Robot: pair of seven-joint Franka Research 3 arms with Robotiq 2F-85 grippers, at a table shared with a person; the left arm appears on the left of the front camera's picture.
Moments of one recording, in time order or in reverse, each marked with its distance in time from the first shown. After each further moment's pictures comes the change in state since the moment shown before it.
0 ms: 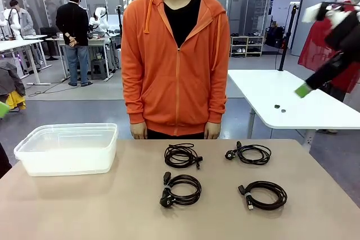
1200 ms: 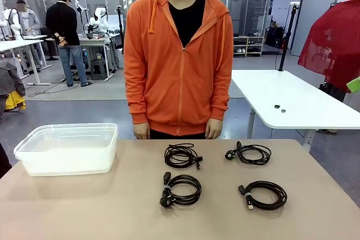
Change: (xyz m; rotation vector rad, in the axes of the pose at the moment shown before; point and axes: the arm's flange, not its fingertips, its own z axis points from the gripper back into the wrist) left arm -0.056 0.044 0.036 0.087 -0.096 0.161; right arm -0.062 -0.037 0.048 -0.056 -0.076 -0.095
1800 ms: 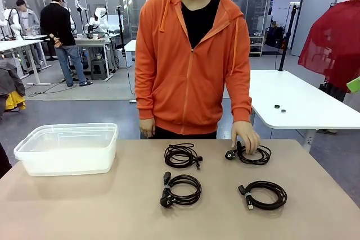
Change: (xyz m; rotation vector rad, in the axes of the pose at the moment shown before) left arm 0.000 0.000 0.000 0.000 0.000 0.000; right arm 0.000 0.000 0.000 0.000 0.000 0.000
